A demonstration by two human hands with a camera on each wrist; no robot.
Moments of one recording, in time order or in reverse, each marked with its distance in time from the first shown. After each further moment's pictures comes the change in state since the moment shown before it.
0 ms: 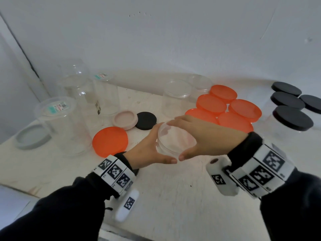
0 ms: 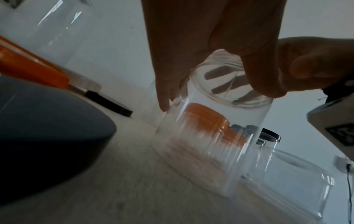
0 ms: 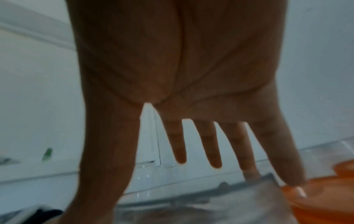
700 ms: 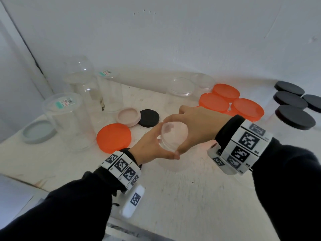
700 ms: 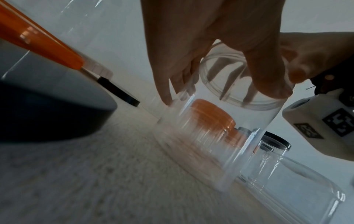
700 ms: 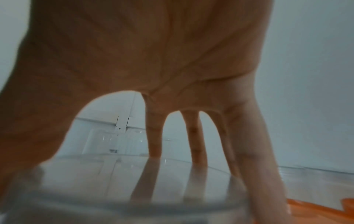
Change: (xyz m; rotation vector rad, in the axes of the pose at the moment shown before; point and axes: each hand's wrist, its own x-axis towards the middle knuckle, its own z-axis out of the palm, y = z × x) left_hand 0.000 -0.002 0.003 -0.023 0.111 -0.031; right_hand 0.022 -0.016 -0.015 -0.245 -0.071 0.089
